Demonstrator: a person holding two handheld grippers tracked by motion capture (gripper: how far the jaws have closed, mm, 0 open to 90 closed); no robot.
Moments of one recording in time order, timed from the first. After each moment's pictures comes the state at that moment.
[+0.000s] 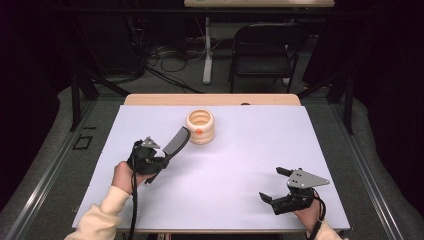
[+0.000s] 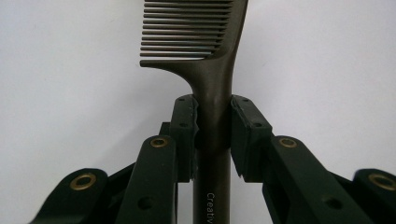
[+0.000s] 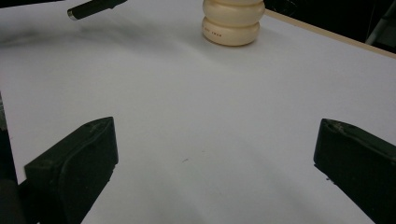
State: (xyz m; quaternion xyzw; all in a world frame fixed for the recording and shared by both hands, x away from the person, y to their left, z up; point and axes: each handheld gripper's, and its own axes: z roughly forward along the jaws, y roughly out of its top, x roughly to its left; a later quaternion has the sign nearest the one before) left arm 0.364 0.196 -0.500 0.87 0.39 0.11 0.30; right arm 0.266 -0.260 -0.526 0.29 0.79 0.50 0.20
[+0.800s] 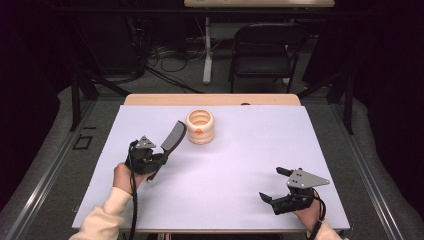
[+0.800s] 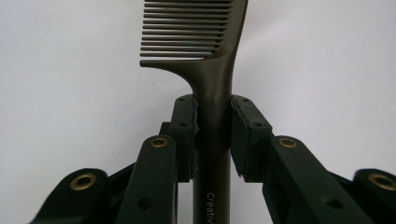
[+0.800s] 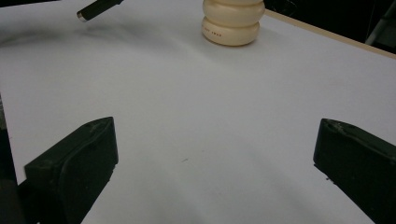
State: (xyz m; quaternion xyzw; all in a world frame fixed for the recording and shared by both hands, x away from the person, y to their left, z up) left arm 0.366 0.204 -0.508 0.84 0.40 0.14 0.34; right arm 0.266 -0.260 -0.525 0.29 0.79 0.50 0.20
